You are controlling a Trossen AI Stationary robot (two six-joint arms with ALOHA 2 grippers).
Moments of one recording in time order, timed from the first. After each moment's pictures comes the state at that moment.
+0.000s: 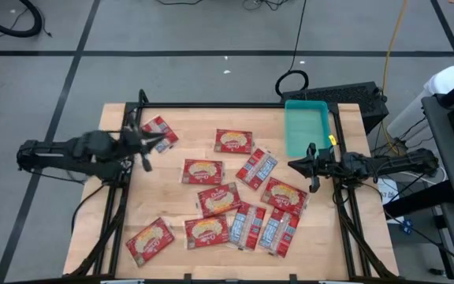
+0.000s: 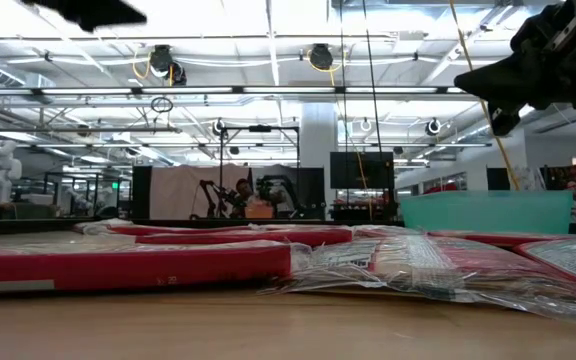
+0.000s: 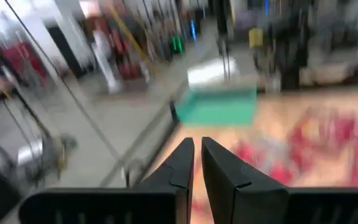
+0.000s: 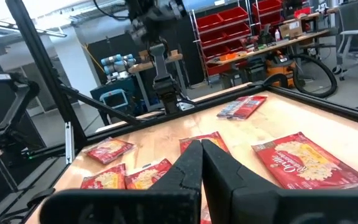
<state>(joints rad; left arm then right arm) -0.07 0.52 0.63 -0.31 -0.47 0.19 0.13 0.22 0.02 0.25 0.24 0.28</state>
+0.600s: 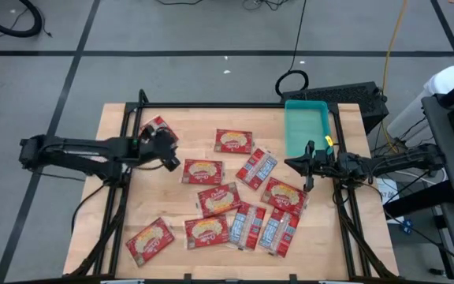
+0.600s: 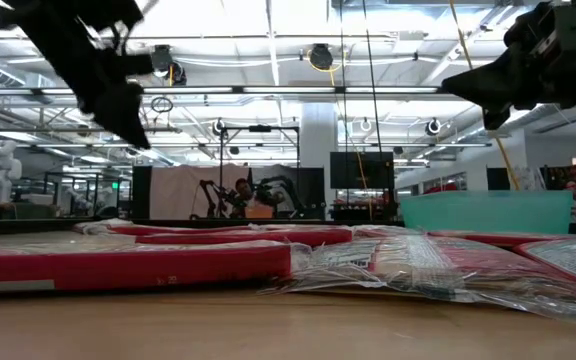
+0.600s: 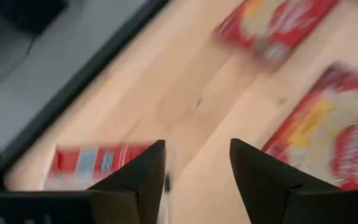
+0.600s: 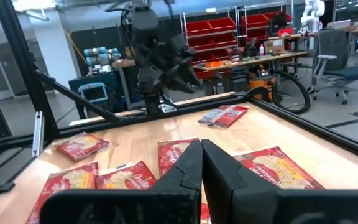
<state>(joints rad) 0.11 1.01 0.63 -0.61 -0.54 -0.35 0.13 0.41 0.02 0.44 0.30 0.14</state>
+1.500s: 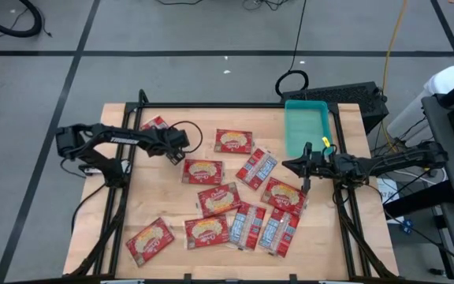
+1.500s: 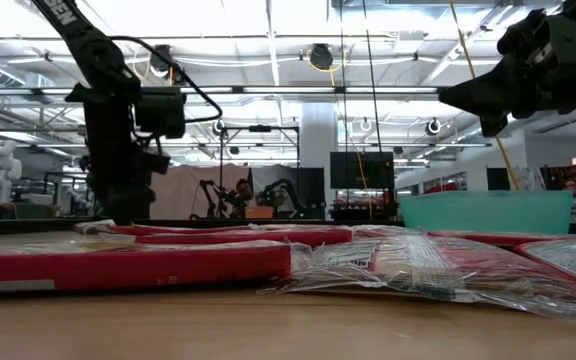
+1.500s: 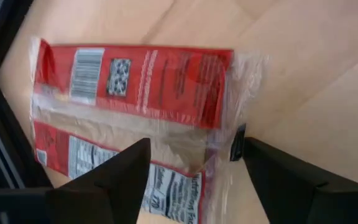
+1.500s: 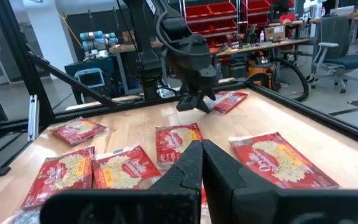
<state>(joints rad) 0.41 1.51 0.64 -0.55 -0.48 -0.33 0.13 0.49 0.02 0.47 0.29 0.15</state>
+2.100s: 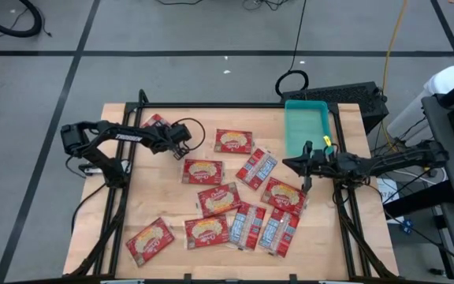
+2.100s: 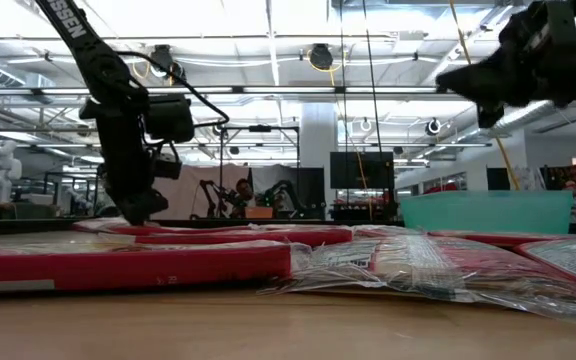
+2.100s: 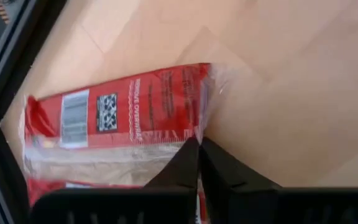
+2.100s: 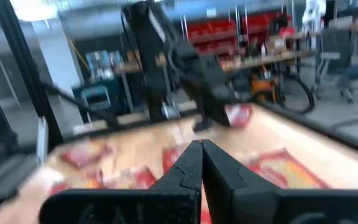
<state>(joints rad) 0.48 1.55 0.63 -0.36 -0.49 -0.17 0.13 0.53 0.02 0.63 0.29 0.17</state>
